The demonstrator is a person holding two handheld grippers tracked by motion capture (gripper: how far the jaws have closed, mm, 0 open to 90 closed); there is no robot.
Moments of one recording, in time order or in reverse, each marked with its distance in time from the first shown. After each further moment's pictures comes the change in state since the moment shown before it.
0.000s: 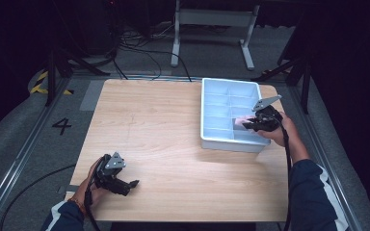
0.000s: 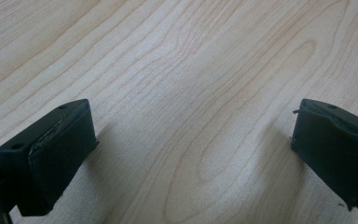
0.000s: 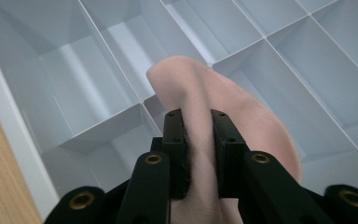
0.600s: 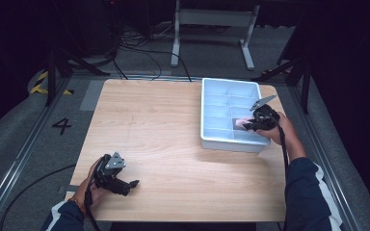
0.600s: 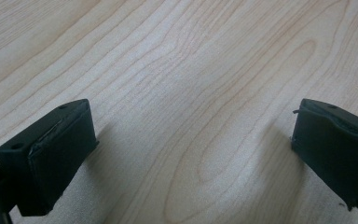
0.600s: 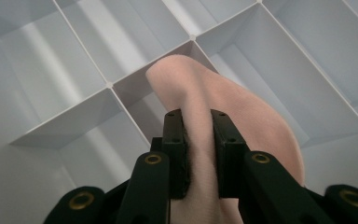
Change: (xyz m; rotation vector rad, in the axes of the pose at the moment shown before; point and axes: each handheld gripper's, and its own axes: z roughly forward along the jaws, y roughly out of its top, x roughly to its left) left arm 0.000 0.000 0.000 0.000 0.000 0.000; right arm -0.012 -0.003 0.019 0.079 -0.003 0.045
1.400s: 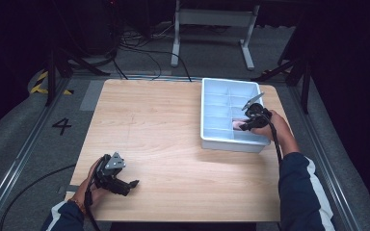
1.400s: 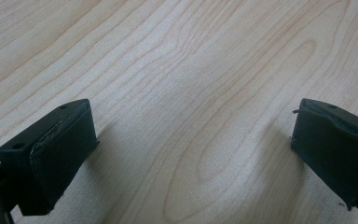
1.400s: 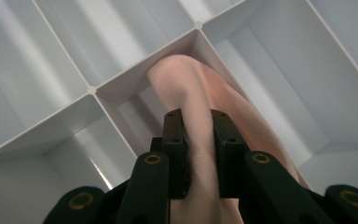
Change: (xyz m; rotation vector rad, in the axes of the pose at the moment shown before) left arm 0.000 0.000 0.000 -0.001 0.004 0.003; right arm -0.002 0.016 0.022 0.134 0.018 -0.003
